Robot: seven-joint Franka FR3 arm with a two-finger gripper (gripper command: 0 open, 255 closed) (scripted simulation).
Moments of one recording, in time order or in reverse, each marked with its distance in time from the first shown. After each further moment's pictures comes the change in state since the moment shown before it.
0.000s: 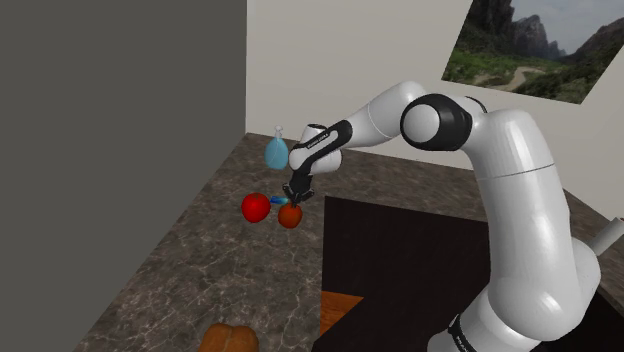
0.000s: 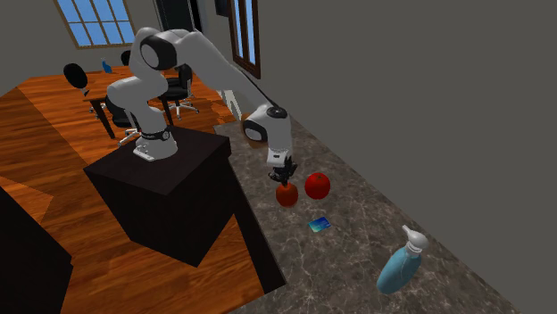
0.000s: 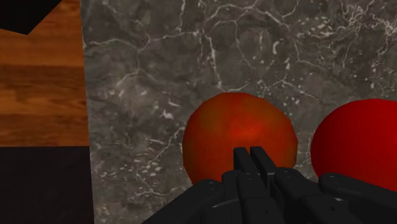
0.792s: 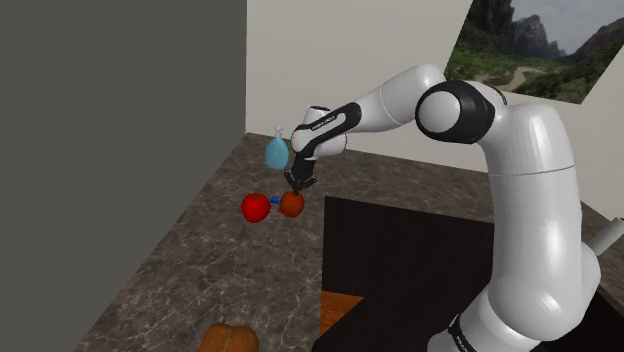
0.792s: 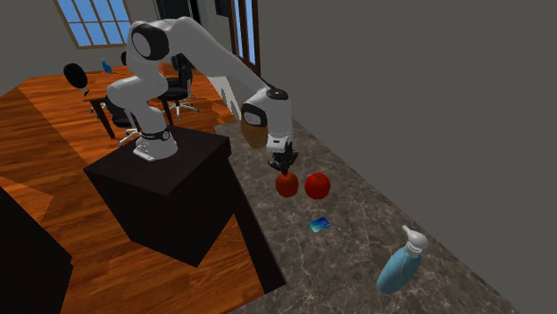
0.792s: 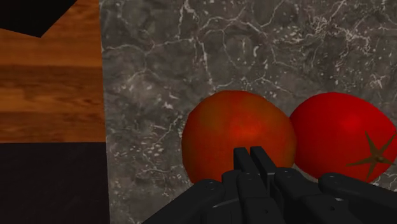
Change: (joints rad) arm -0.002 -0.113 0.000 -0.011 -0.001 -0.101 0.010
